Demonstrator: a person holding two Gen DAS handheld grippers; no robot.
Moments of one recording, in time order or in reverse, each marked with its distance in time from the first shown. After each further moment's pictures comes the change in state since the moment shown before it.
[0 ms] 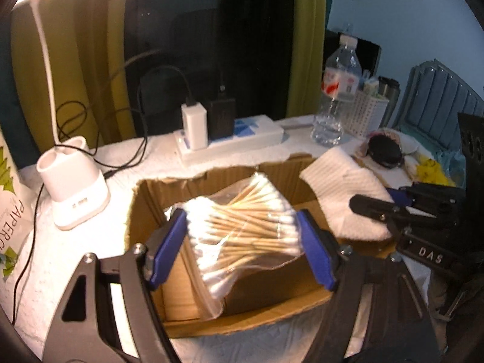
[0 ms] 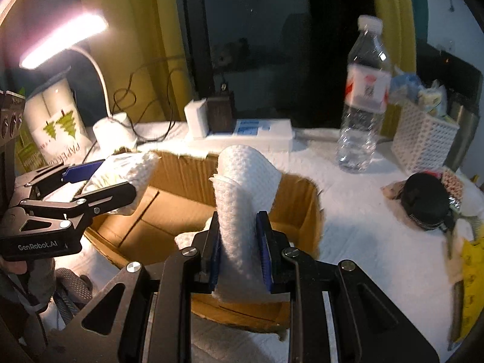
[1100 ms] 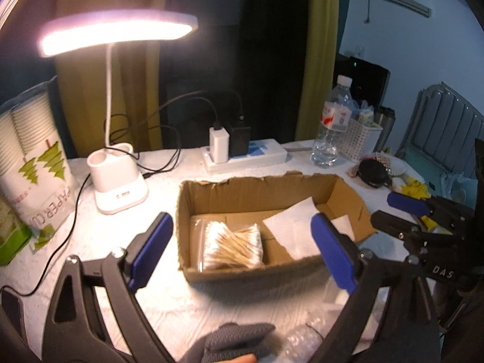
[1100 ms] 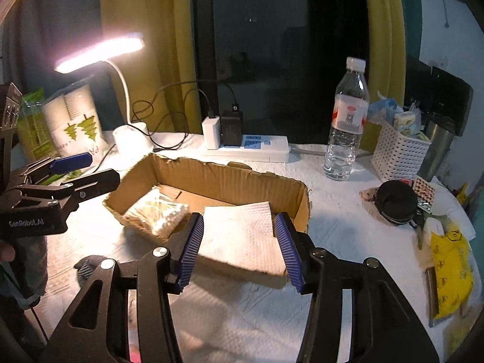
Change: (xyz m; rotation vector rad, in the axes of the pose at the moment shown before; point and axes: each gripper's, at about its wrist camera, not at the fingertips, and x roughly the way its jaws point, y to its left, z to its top) left arm -0.102 0.001 -0.008 -0.075 -0.097 0.045; right arm -0.090 0.030 -0.007 -0.022 -0.079 -0.042
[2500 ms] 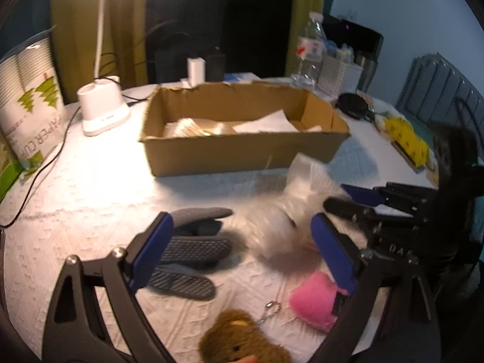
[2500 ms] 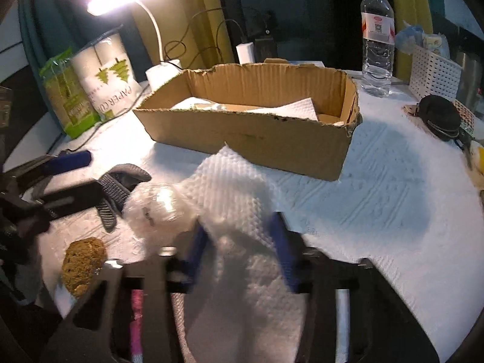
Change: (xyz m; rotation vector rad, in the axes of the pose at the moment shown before) left arm -0.014 -0.041 -0.092 0.035 0.196 -0.026; right arm 0.020 0.006 -0.095 0.026 0.169 0.194
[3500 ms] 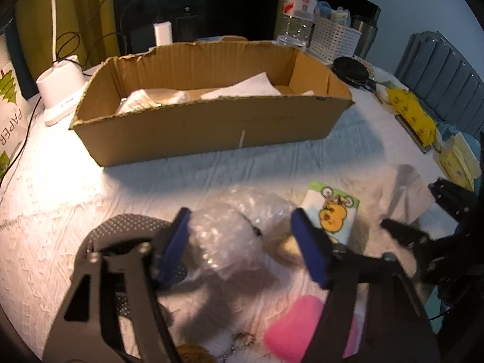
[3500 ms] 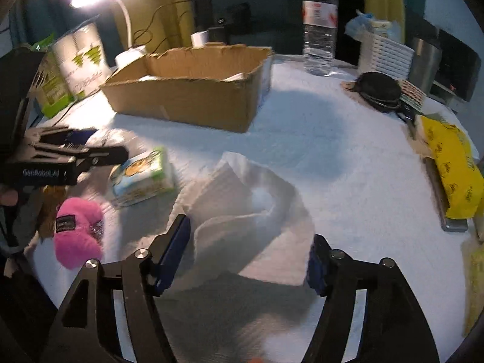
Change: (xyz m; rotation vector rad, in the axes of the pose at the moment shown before) left arm 0.057 -0.024 0.008 0.025 0.146 -0.041; right arm -0.037 -0.043 -0.042 -0.032 0.087 -0.153
